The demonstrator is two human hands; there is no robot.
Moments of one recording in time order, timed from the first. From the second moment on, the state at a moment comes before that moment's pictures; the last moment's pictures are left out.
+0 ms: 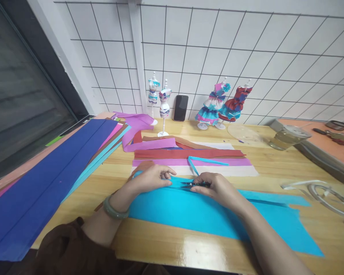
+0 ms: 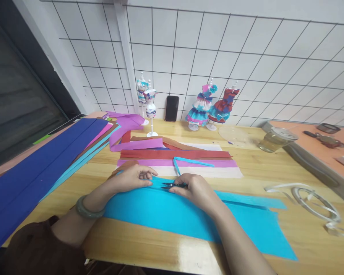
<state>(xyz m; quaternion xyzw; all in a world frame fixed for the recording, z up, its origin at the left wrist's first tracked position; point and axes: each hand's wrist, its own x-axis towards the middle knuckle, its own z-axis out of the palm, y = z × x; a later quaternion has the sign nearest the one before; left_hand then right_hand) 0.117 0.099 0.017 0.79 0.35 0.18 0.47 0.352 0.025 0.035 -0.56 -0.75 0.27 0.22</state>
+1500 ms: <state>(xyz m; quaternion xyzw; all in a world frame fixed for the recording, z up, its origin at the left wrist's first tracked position) 0.117 0.099 0.012 0.78 0.35 0.19 0.48 0.336 0.030 0.032 -0.55 -0.76 0.26 0.22</state>
